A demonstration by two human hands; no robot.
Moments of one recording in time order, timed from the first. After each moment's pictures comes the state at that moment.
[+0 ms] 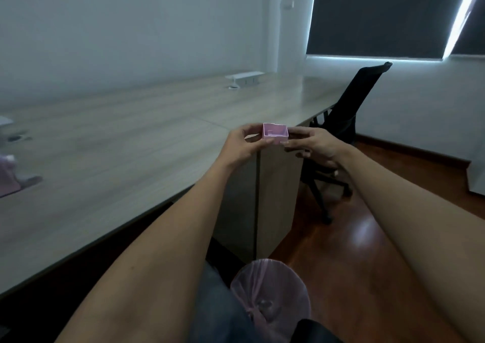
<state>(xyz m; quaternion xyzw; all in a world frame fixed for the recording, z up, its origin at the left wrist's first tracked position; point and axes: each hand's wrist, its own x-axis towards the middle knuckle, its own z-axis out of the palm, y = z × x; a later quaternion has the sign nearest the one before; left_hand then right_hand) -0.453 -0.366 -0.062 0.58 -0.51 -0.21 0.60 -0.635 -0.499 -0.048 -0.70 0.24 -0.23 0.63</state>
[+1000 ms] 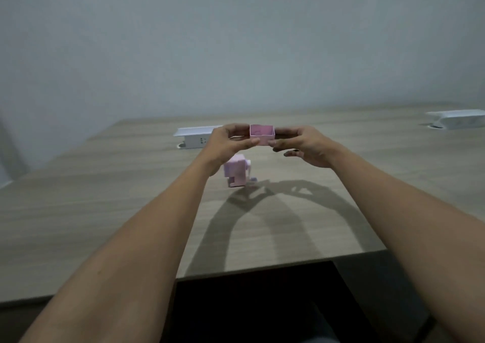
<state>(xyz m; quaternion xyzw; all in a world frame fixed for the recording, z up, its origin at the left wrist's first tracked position) -0.220 -0.003 0.033 0.72 -0.29 0.02 0.63 -0.277 -0.234 0.042 -0.78 -0.10 -0.02 0.62</state>
